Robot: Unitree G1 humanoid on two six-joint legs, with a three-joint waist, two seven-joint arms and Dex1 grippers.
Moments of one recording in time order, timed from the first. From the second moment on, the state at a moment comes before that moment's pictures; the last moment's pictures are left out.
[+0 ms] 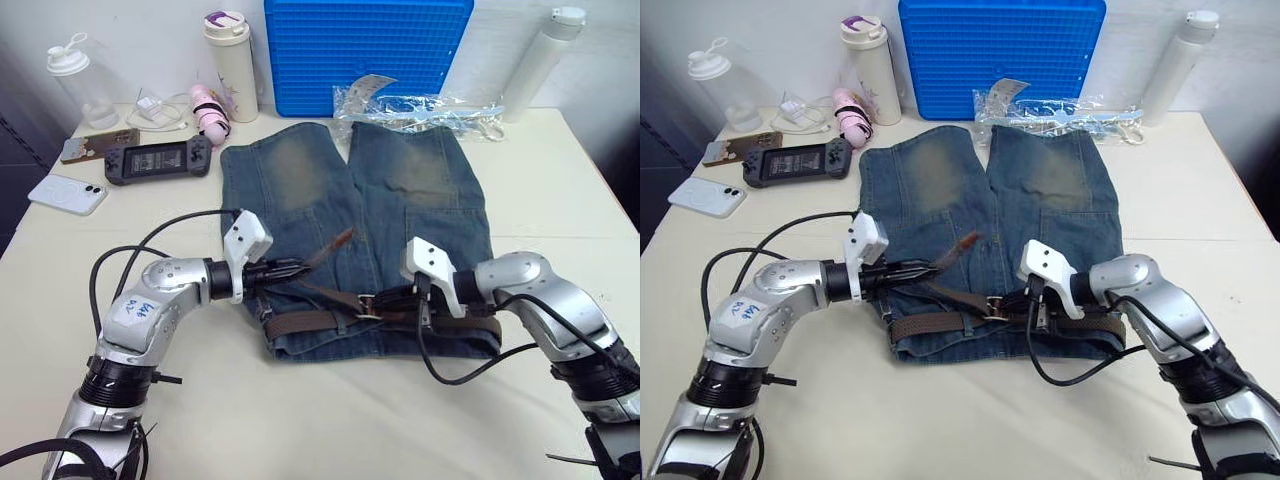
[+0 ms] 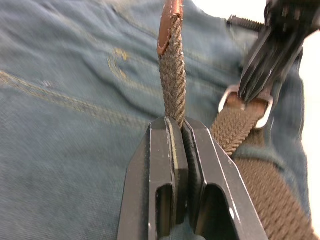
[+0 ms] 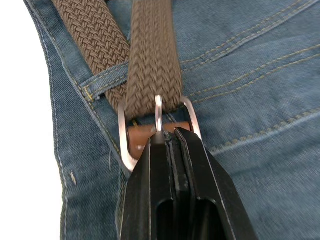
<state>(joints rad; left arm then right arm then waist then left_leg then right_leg) -0.42 0.59 -0.10 -0.23 -0.43 0.65 -0.80 -0.53 -0.78 0.28 -0.22 0.36 0.68 1.12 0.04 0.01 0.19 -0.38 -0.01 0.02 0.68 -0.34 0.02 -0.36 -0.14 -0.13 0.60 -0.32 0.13</state>
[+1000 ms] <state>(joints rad) -0.30 0.69 -0.22 -0.23 -0.13 0.31 -0.85 -0.61 -0.69 0.35 -0.07 0.29 0.59 1.21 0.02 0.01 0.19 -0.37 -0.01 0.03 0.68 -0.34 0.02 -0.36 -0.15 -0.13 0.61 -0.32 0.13</state>
